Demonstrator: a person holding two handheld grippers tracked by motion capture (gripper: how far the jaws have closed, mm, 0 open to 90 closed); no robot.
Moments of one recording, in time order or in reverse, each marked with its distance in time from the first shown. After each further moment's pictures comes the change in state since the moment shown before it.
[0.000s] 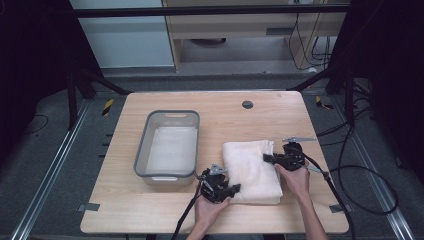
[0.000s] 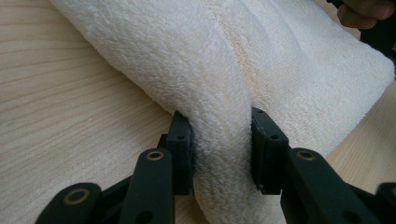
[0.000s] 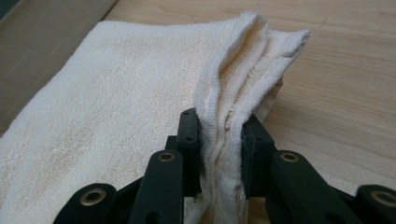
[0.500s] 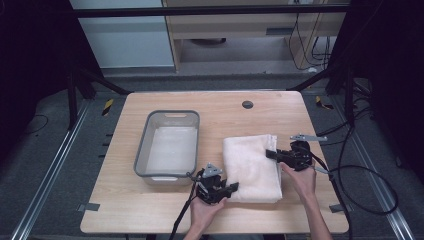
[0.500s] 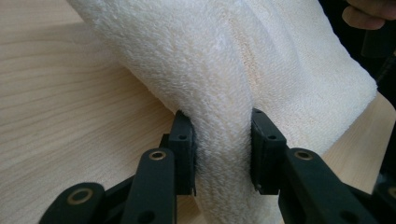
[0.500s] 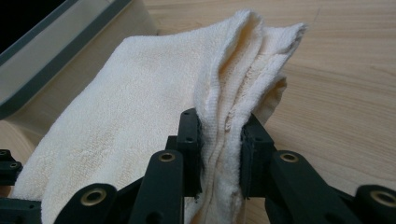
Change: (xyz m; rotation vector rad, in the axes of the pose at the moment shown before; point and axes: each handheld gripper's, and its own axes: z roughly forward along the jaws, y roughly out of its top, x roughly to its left) left arm -0.005 0.003 -0.023 -0.075 -0.035 0.023; right arm 0.017 0.010 -0.036 -0.105 0.055 -0.034
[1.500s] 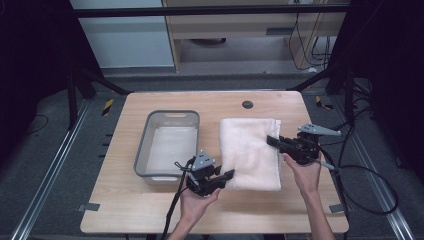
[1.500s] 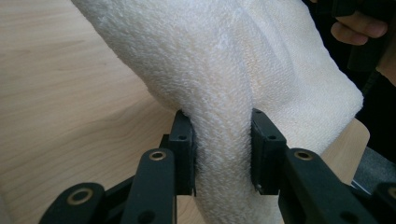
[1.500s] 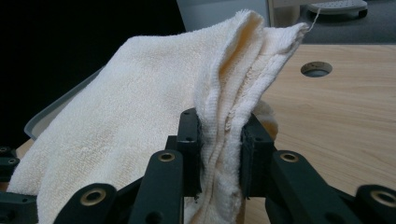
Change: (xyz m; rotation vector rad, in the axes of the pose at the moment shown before) left arm -0.014 0.046 -0.056 -0.102 0.030 0.119; right arm 0.039 0.037 -0.036 -0.188 0.019 -0.074
